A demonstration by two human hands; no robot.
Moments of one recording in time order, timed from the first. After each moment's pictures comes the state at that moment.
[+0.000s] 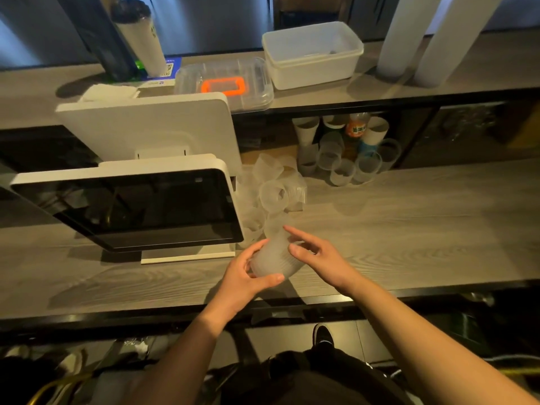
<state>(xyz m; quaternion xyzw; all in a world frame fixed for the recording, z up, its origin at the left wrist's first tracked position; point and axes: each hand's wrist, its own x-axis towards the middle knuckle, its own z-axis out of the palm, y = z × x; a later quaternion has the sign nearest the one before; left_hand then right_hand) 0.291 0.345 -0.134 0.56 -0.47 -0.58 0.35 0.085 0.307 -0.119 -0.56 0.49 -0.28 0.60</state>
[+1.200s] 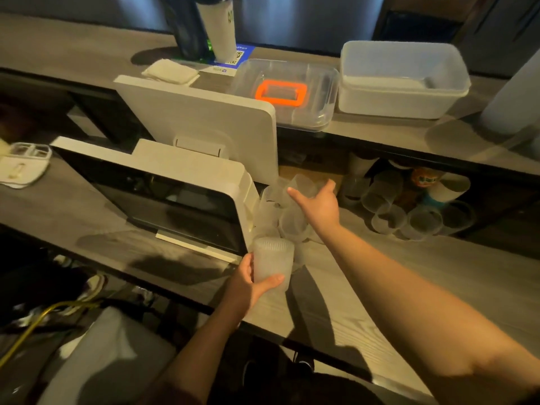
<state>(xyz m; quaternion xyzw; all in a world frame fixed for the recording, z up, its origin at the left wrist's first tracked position) 0.249 0.296 -0.150 0.70 -0.23 -0.54 0.40 0.150 0.087 -0.135 -0.59 0.66 -0.22 0.41</state>
